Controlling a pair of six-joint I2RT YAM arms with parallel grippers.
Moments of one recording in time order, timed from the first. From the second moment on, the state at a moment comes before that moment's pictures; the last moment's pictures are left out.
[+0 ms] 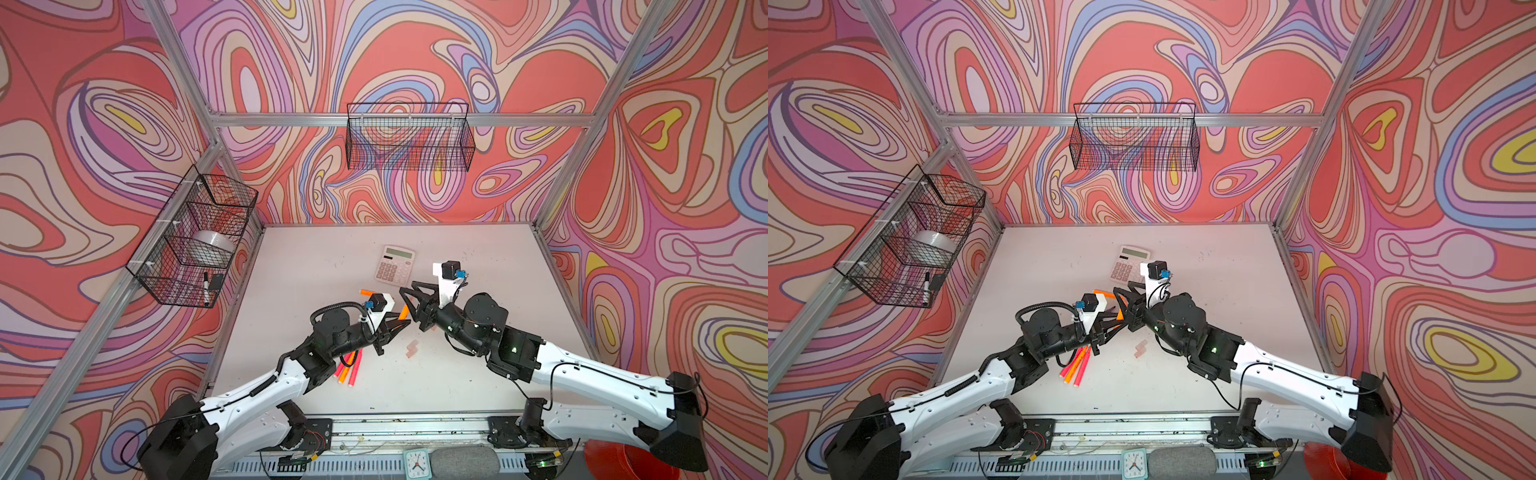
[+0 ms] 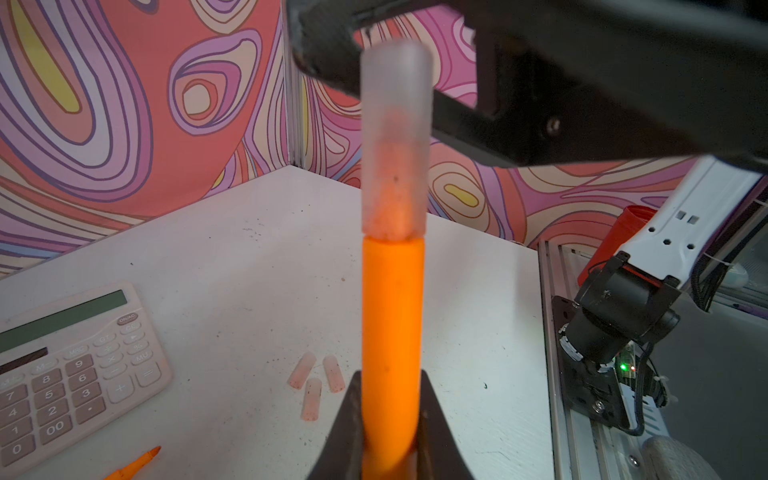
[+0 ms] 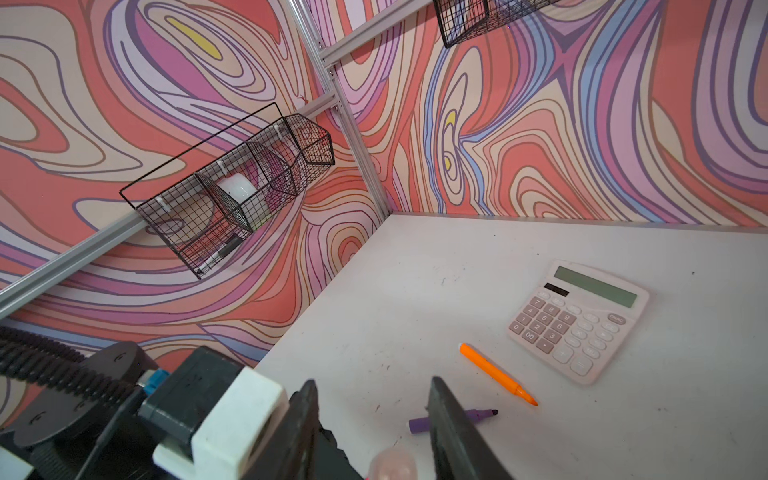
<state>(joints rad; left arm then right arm) -0.74 1.02 0.44 0.48 0.41 -0.10 1.03 1.09 0.87 0.15 0.26 0.44</state>
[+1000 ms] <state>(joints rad) -0.74 1.01 0.44 0.48 0.40 -0.10 1.03 1.12 0.88 0.12 0.25 0.44</state>
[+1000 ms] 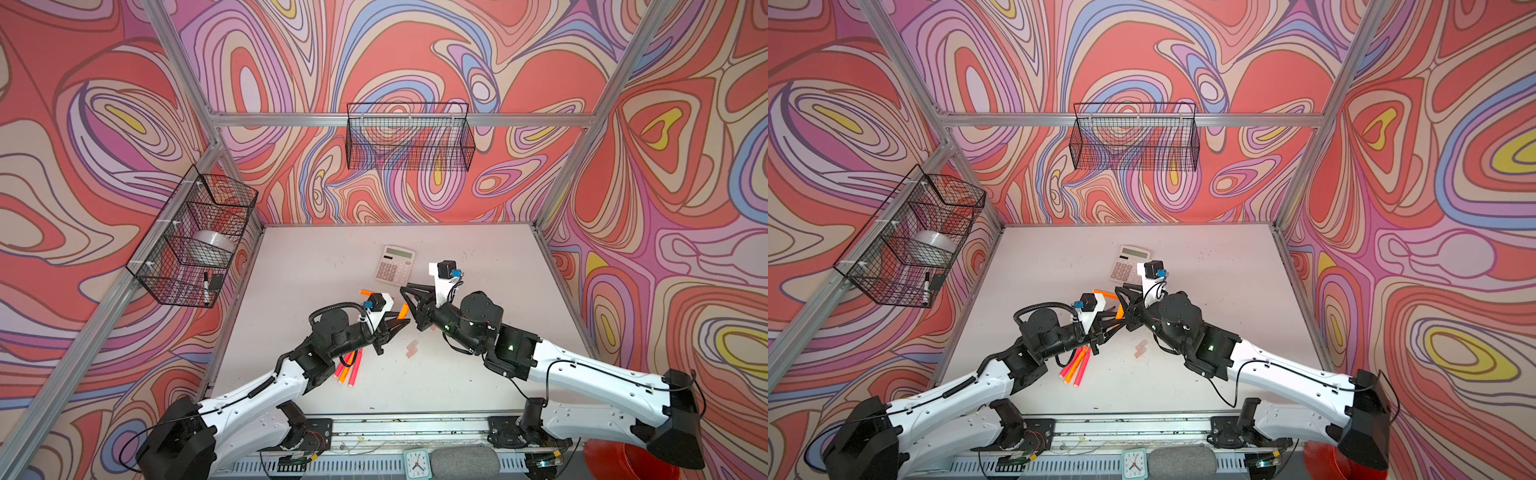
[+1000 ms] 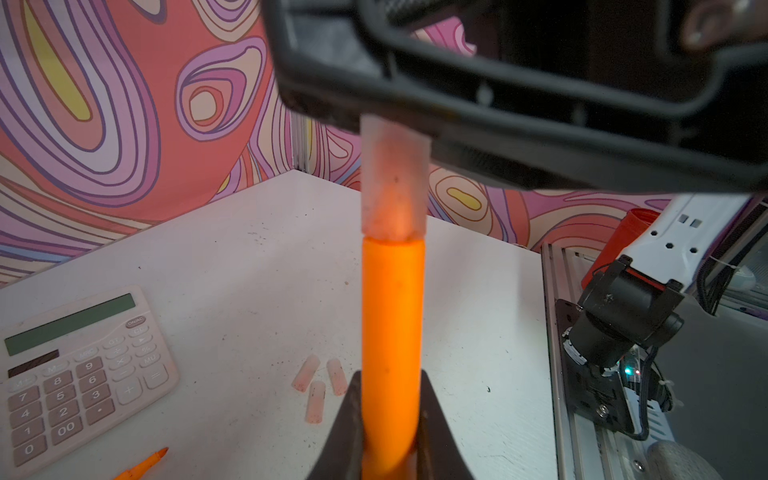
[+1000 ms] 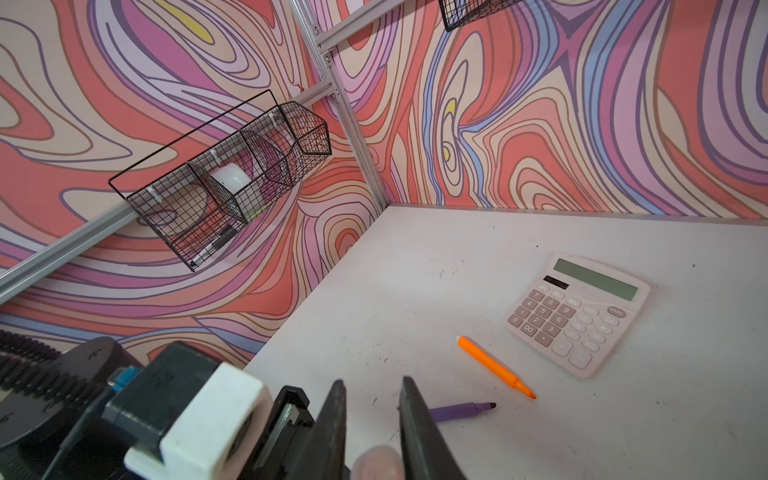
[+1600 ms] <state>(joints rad) -0.75 1.00 0.44 0.48 0.36 -0.10 1.02 1.12 0.87 0.15 0.20 0.47</state>
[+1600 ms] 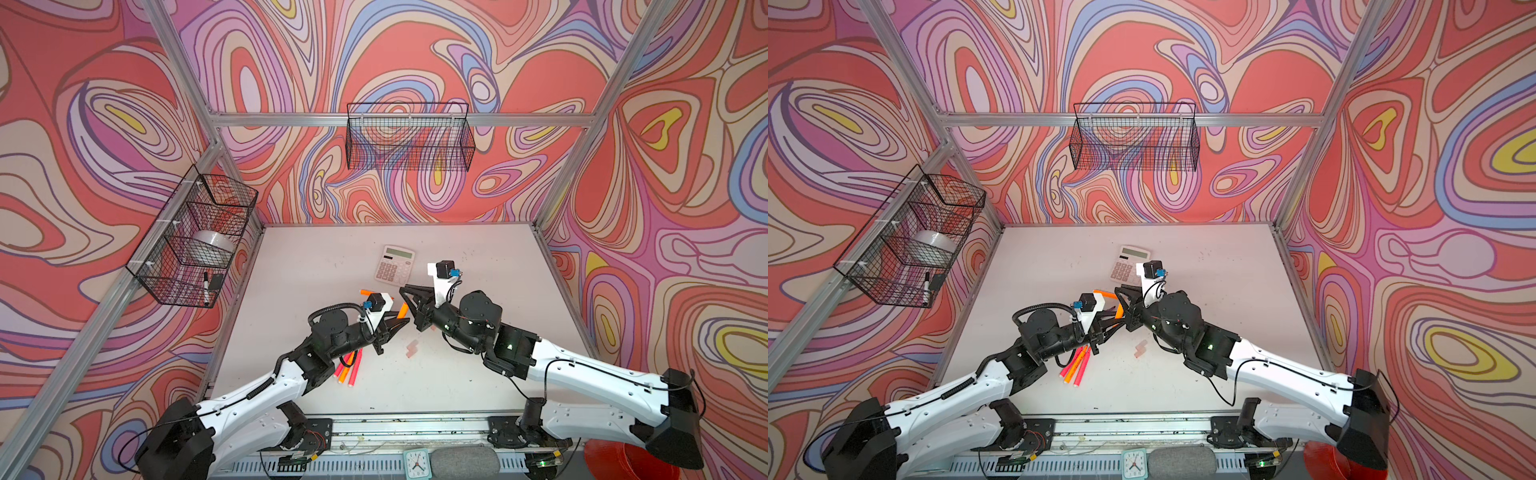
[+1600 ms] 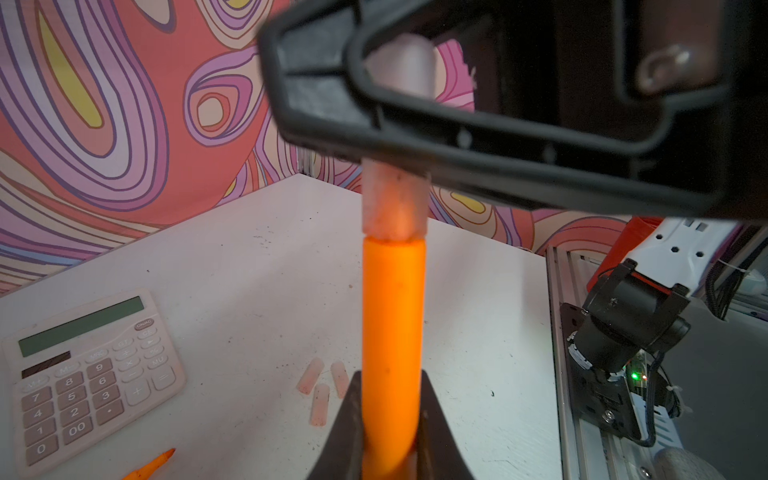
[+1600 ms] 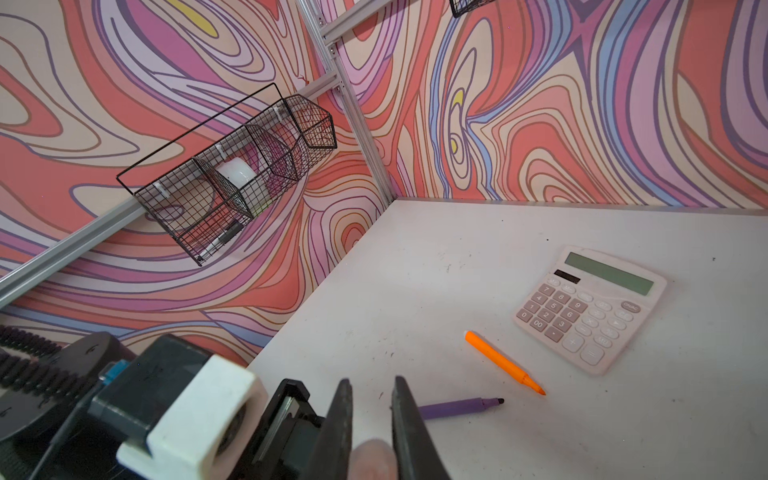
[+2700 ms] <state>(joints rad) -0.74 1.11 0.81 0.04 0.38 -0.05 1.01 1.06 0.75 0.41 0.34 0.54</state>
